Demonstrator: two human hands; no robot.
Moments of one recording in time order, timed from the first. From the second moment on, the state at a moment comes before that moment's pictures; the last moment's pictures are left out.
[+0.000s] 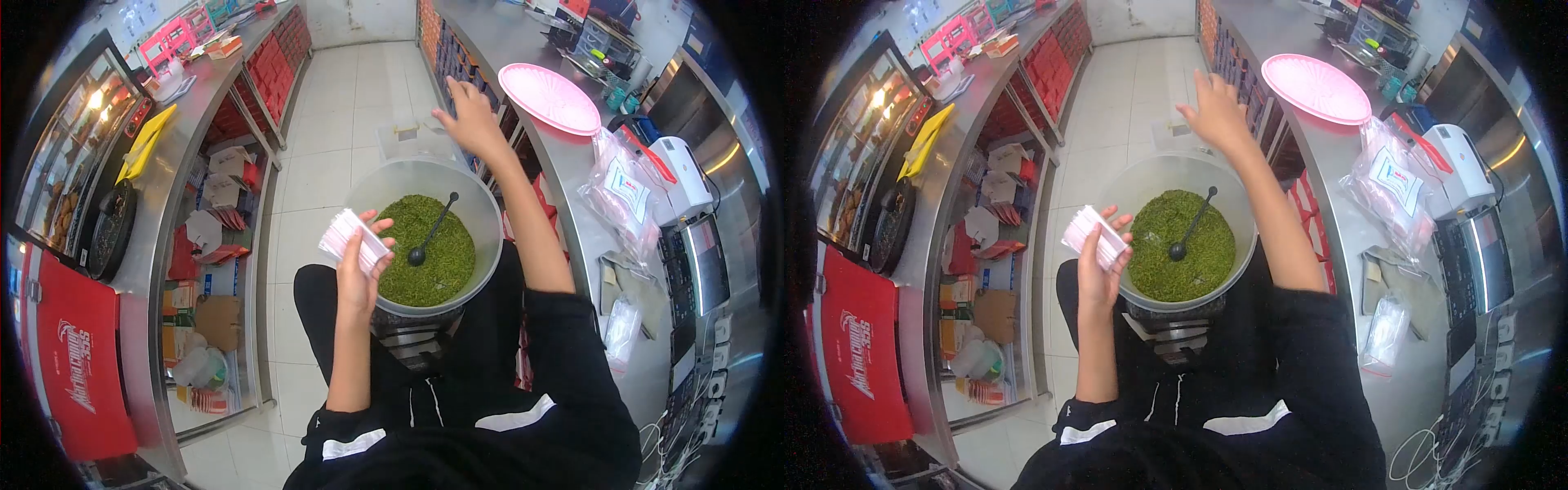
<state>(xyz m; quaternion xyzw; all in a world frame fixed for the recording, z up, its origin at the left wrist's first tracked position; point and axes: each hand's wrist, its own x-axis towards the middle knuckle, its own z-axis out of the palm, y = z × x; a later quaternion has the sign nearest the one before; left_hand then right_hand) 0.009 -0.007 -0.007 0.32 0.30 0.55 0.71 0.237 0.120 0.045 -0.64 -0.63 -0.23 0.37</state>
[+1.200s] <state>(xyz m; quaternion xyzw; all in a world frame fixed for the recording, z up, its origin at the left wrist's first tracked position) 0.028 -0.006 -0.019 0.57 0.54 0.45 0.42 0.181 -0.045 0.010 -0.59 -0.52 0.30 0.54</state>
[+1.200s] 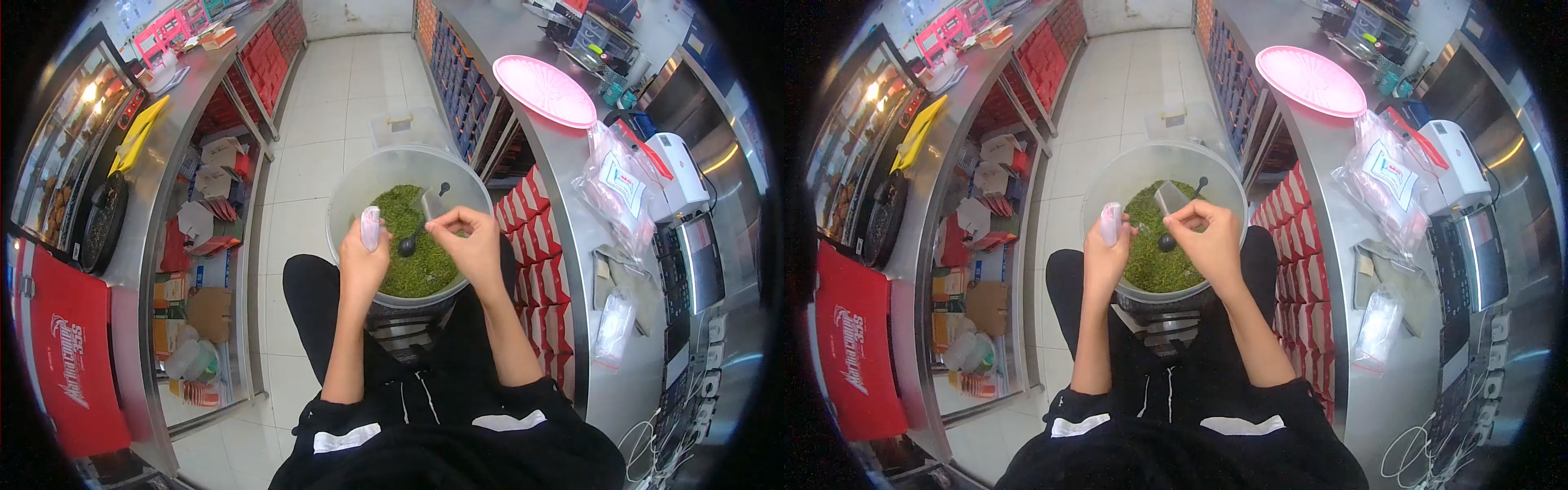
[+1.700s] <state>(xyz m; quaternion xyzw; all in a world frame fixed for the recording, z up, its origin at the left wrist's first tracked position) 0.027 -0.012 -0.006 0.76 0.35 0.41 0.35 0.150 -0.045 -0.020 -0.51 -0.62 0.32 0.50</state>
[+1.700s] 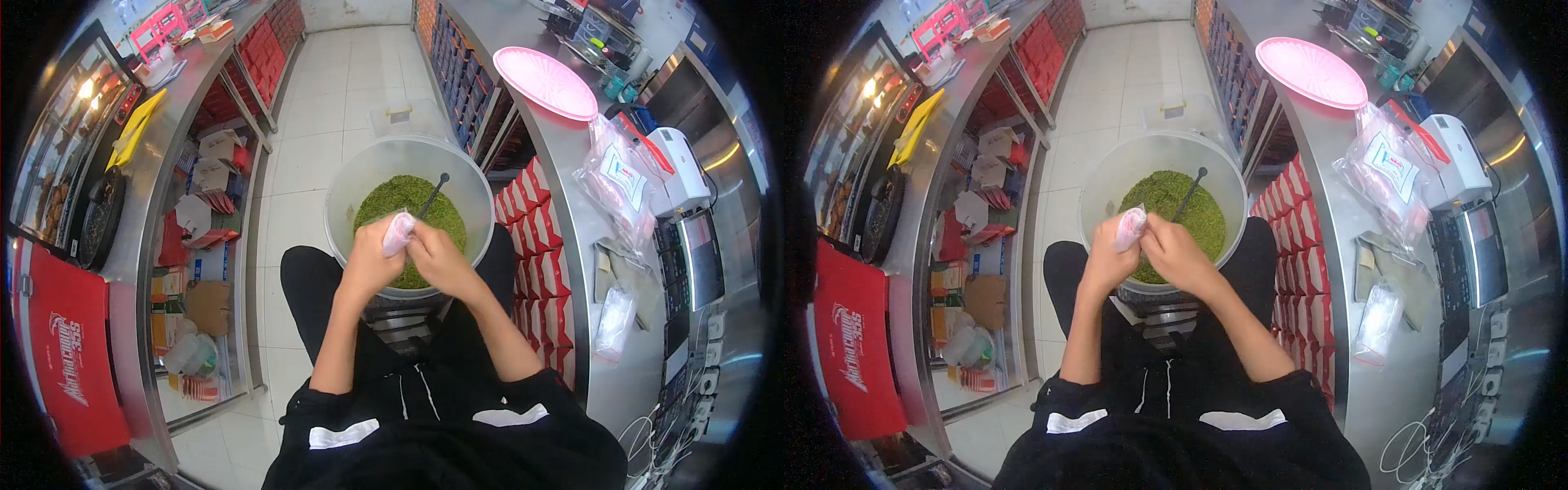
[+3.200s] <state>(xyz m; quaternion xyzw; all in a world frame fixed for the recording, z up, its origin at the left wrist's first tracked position) -0.031 -0.022 0.002 0.59 0.39 0.49 0.51 0.221 0.088 -0.138 -0.39 -0.87 -0.16 -0.24</state>
